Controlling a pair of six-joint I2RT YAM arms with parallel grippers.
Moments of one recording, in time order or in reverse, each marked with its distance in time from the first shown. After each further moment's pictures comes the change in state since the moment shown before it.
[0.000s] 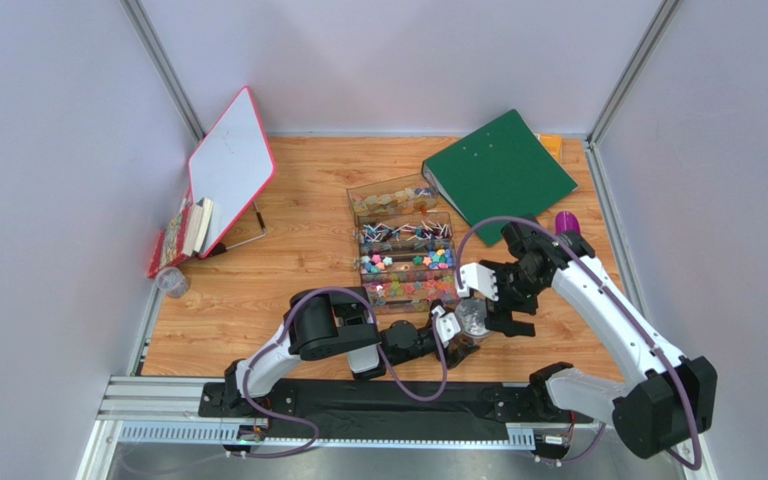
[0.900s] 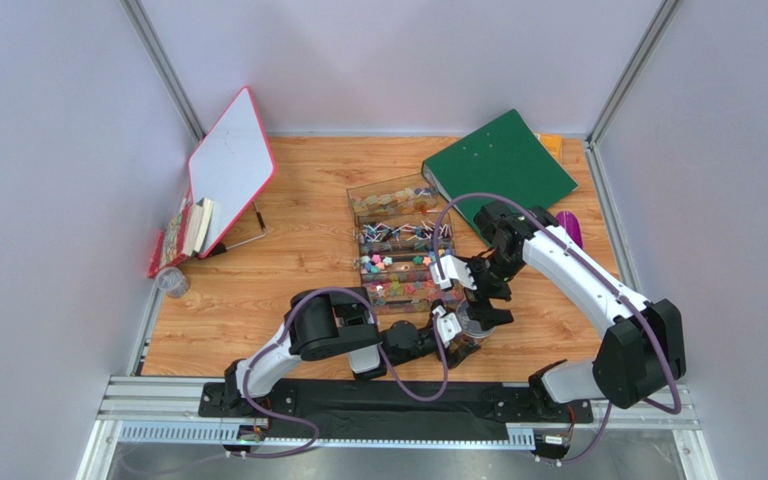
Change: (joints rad) left arm -0.003 0.003 0.008 -0.002 -0.007 0.002; right arm 0.066 0.264 0.152 -0.009 -0.196 -0.146
